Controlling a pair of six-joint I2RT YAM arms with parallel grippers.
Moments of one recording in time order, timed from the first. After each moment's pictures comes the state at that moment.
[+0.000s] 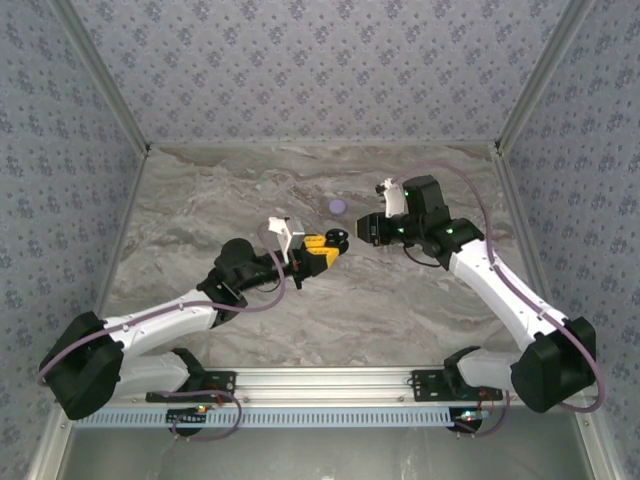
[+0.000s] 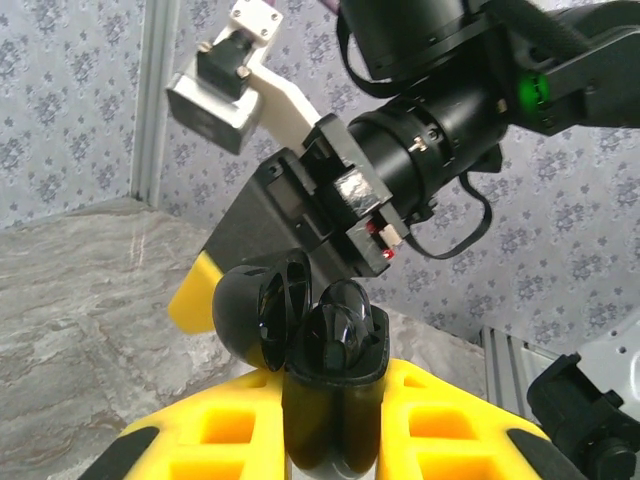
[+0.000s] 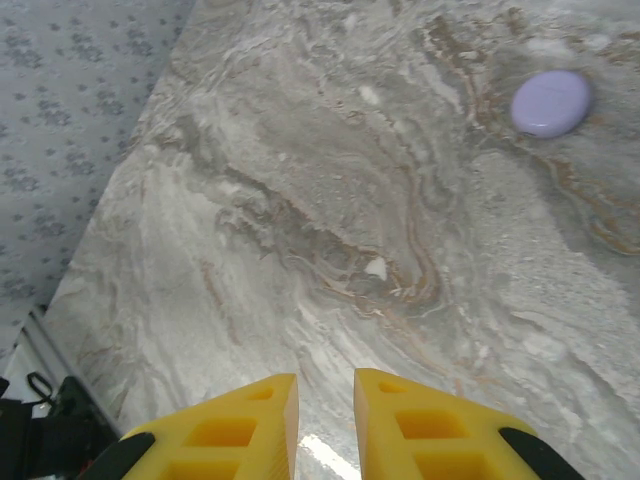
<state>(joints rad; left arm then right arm) -0.82 1.17 0.55 0.72 0.44 -0.32 0.44 1.25 1.05 -0.48 -0.47 0.34</state>
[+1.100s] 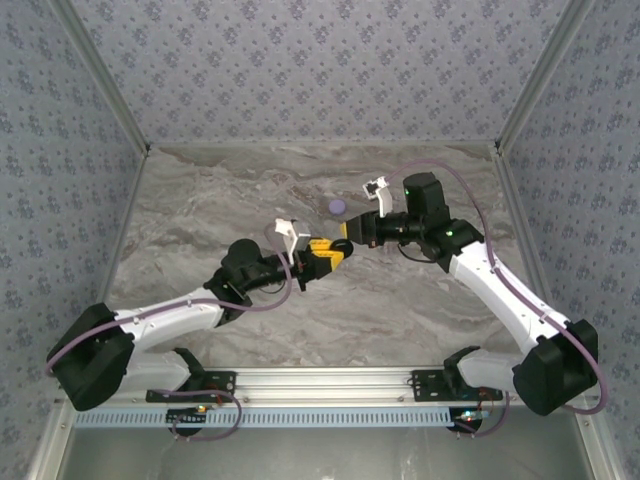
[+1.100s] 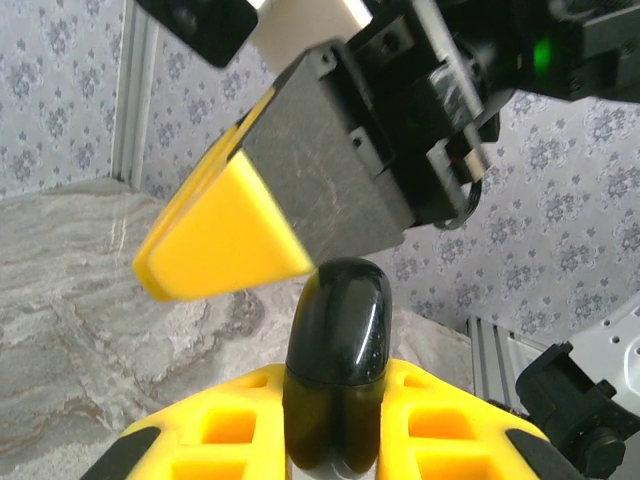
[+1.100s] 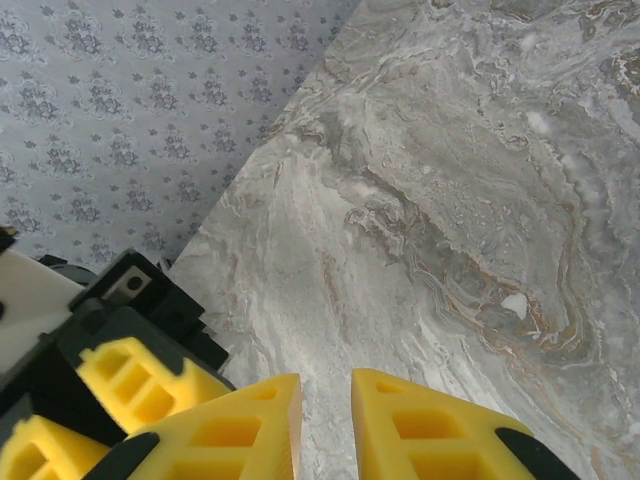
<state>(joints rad) -0.83 1.24 0.55 0.74 0.44 -0.34 0.46 1.23 1.04 -0.37 -0.69 0.33</state>
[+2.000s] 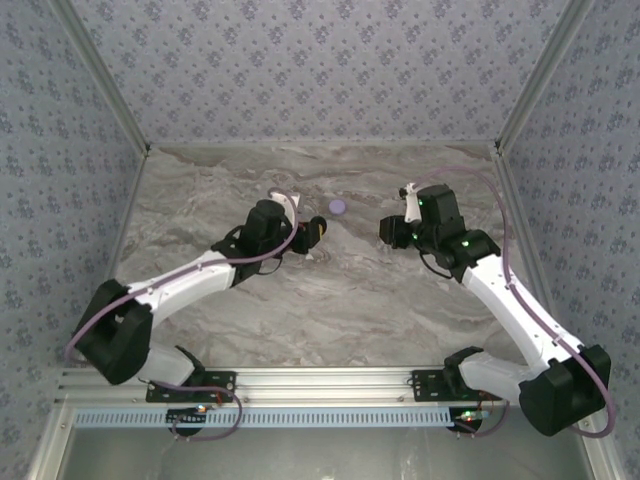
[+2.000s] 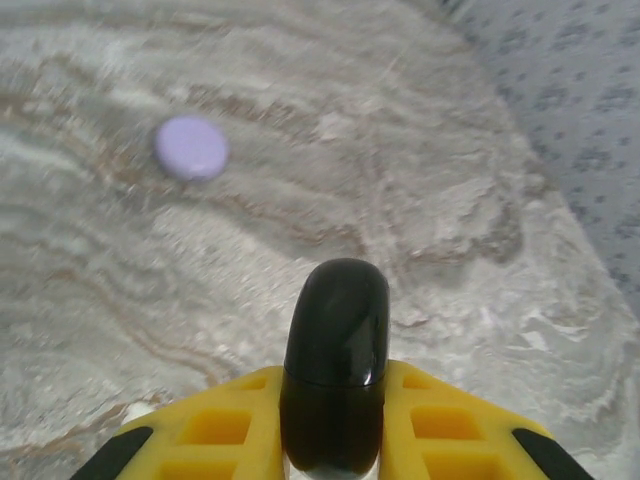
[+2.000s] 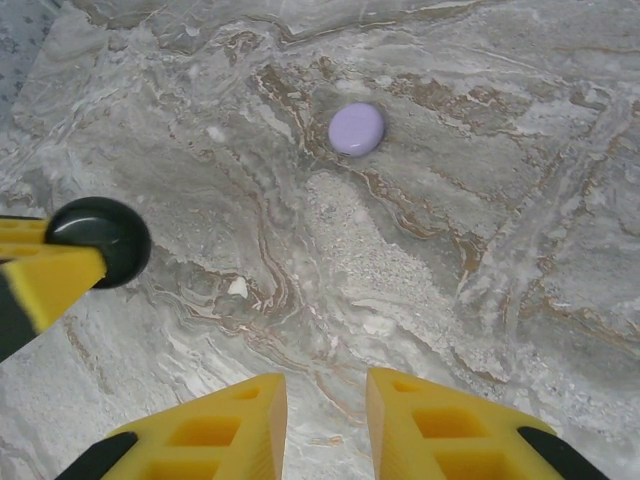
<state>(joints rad) -0.69 1.44 0.89 0.02 0.14 -0.55 0.40 1.11 0.99 -0.57 -0.16 0.34</state>
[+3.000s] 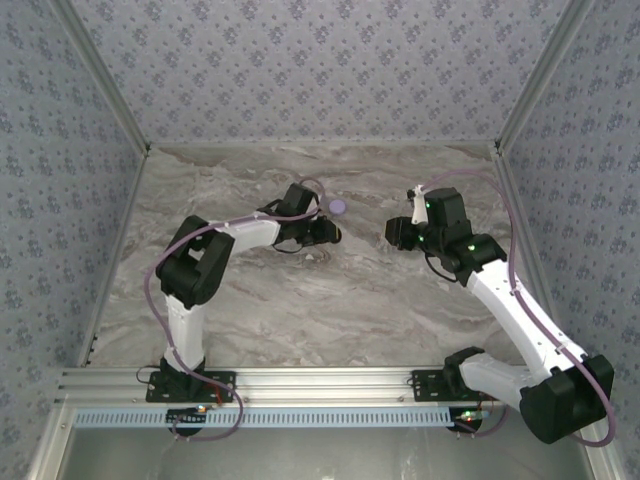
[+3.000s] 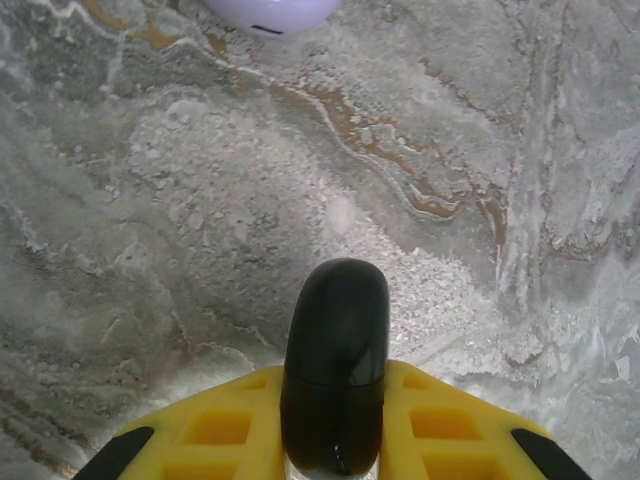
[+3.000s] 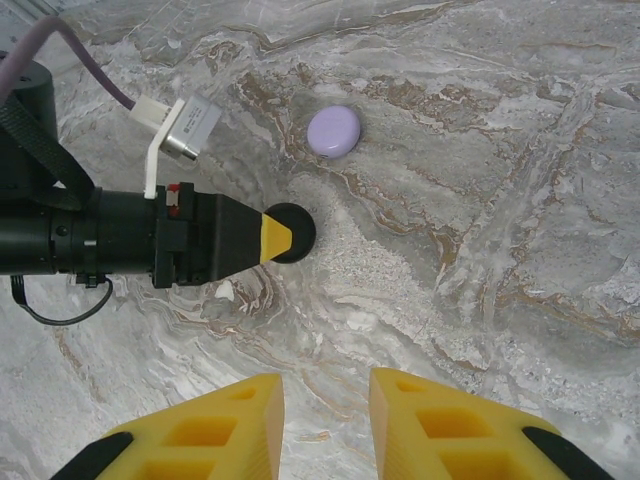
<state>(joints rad) -0.61 2.03 1.29 -0.14 0.38 -0.67 0.37 1.08 0.97 -0.58 -0.16 0.35</state>
